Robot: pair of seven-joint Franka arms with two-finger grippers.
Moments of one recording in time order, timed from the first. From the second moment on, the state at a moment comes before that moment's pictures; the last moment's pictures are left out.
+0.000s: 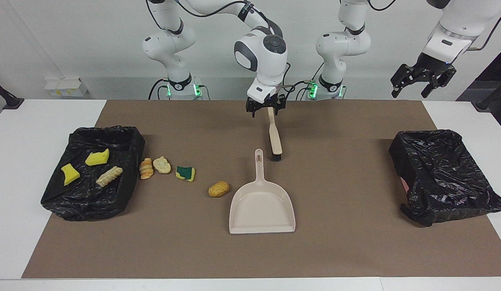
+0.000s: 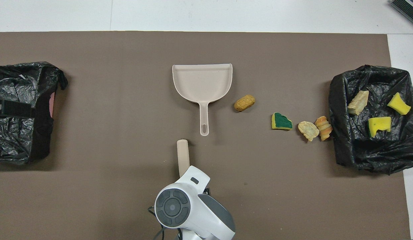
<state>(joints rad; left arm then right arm) -0.02 -0.09 -0.05 -1.61 -0.03 1.64 0.03 0.77 0.19 0.15 -2.04 0.04 2.16 0.72</state>
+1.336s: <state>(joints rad) -0.24 0.21 -0.06 -1.57 -0.03 2.03 -0.15 0.74 0.04 0.14 -1.99 0.10 1.75 0.68</state>
